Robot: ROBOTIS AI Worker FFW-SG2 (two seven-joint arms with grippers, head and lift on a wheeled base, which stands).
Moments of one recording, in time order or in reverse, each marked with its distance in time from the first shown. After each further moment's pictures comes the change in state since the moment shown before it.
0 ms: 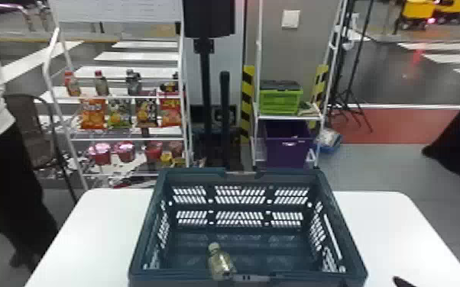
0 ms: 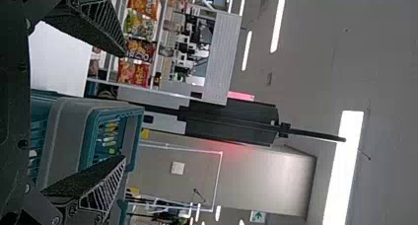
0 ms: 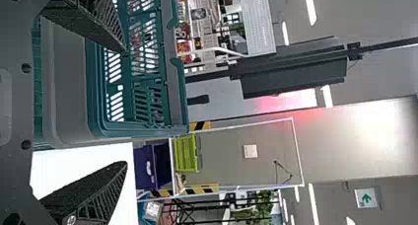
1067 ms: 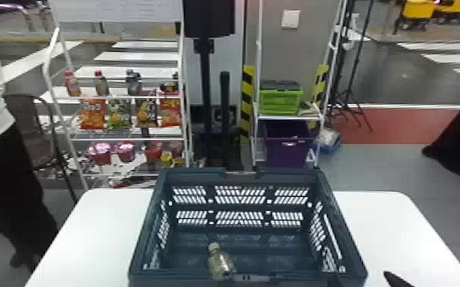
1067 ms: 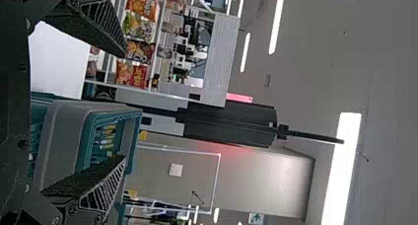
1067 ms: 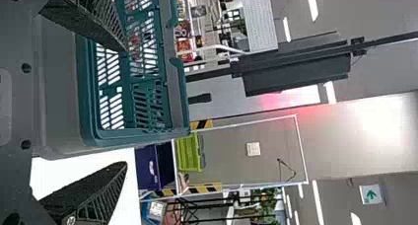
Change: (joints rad) left arm -0.009 -0.004 0.005 0.006 0.006 -0.003 0.000; right arm -0.040 -0.001 0.033 0.007 -0.003 0.030 -0.032
